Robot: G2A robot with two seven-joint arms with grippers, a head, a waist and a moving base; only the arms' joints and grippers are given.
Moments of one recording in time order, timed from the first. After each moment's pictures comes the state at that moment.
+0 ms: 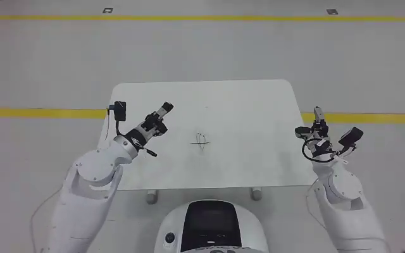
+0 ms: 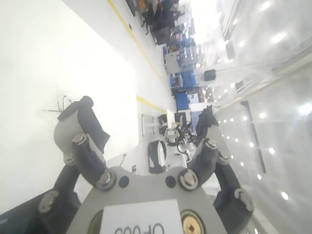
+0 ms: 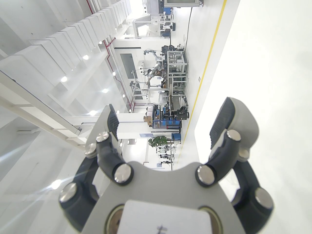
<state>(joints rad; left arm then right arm) 1.51 -1.11 -1.43 -1.98 -0.05 0.33 -0.54 -1.73 -1.15 1.60 -1.80 0.42 0.00 0.00</state>
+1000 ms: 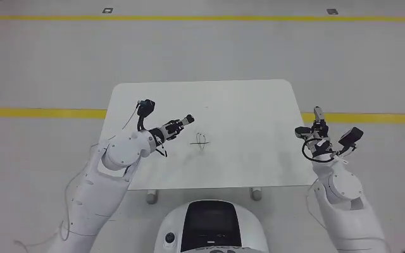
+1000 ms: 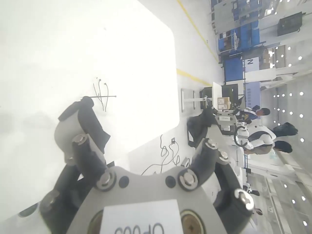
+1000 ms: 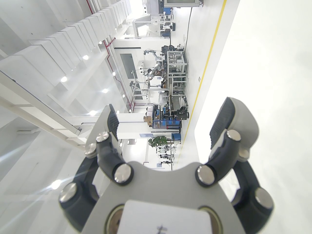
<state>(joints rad) 1.33 -1.13 -1.26 -1.80 0.23 0.34 -0.70 -1.73 -1.15 1.60 -1.80 0.42 0.00 0.00</state>
